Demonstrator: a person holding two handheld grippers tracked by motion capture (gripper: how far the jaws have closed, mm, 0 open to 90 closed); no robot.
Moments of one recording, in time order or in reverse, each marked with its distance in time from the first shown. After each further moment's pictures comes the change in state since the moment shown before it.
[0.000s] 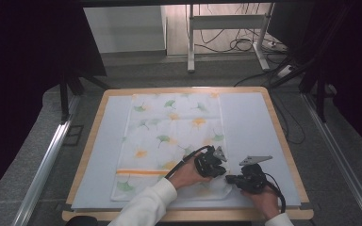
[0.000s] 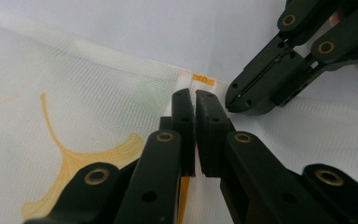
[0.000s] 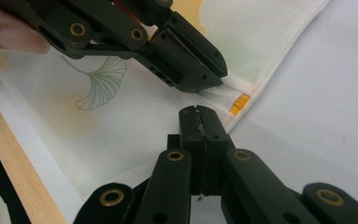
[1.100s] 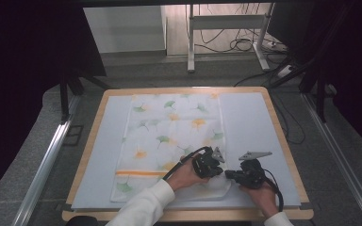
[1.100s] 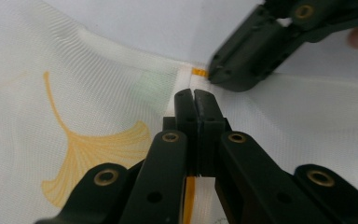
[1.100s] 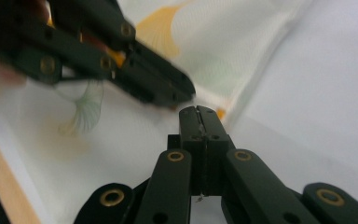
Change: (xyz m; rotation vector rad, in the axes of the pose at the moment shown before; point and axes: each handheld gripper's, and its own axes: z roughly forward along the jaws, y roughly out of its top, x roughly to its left) left arm -0.004 -0.005 -0.006 0.017 0.054 0.000; right arm -0.005 0.012 0.003 -0.023 -0.013 0.042
